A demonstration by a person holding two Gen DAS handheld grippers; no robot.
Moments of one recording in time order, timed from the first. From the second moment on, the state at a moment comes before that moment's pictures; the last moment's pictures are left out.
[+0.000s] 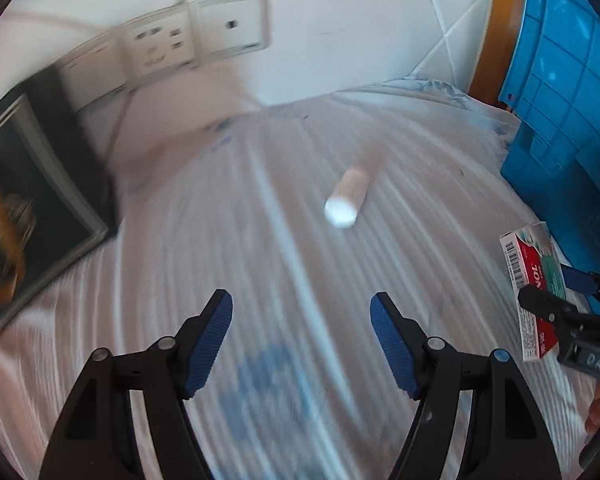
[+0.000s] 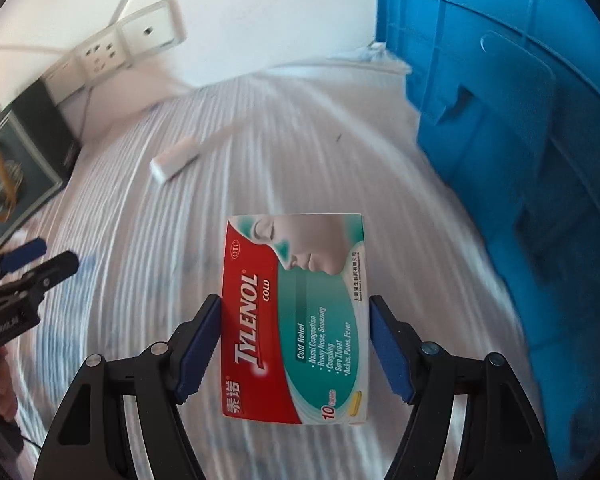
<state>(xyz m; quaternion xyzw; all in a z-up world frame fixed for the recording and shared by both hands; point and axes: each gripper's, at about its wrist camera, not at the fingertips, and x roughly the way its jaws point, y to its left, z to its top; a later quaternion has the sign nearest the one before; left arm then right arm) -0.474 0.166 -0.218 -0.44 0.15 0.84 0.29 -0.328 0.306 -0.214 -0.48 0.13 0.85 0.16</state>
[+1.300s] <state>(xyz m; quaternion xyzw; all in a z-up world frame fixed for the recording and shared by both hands) -0.387 0.109 -0.128 -0.45 0.09 0.86 0.23 -0.341 0.270 -0.144 -0.44 0.10 0.89 0.08</state>
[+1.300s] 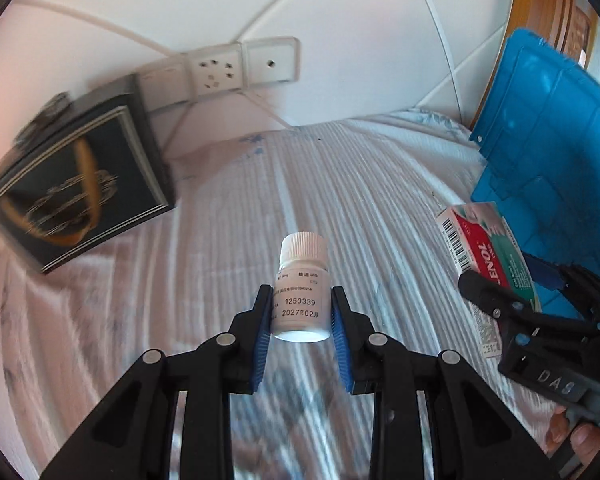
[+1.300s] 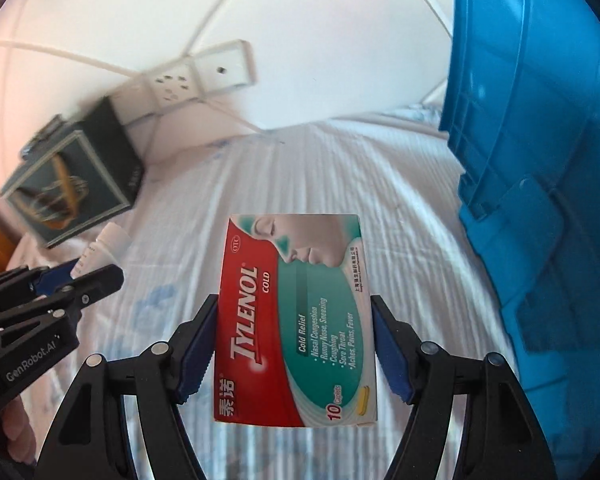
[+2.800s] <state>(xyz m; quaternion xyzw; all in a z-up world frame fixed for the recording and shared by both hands) -0.049 0.156 0.058 -0.26 0.03 0.93 0.26 0.003 0.275 0.108 -0.20 -0.01 0.98 0.06</state>
